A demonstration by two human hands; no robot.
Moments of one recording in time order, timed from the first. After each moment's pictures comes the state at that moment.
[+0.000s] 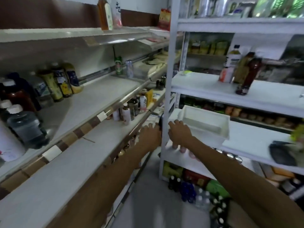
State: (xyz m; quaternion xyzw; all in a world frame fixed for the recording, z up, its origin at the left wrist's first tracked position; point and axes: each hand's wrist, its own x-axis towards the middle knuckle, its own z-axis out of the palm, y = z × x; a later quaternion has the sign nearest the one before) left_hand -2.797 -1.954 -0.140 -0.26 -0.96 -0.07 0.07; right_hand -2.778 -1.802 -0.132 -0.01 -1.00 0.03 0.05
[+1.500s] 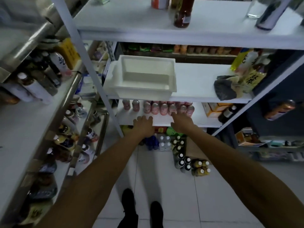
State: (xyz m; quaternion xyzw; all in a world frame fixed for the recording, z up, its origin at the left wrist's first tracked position) left_hand -2.810 -1.719 -0.294 -0.37 -0.90 0.04 -0.23; right_hand -2.714 -1.564 -0.289 -0.24 -0.95 0.11 -0.14
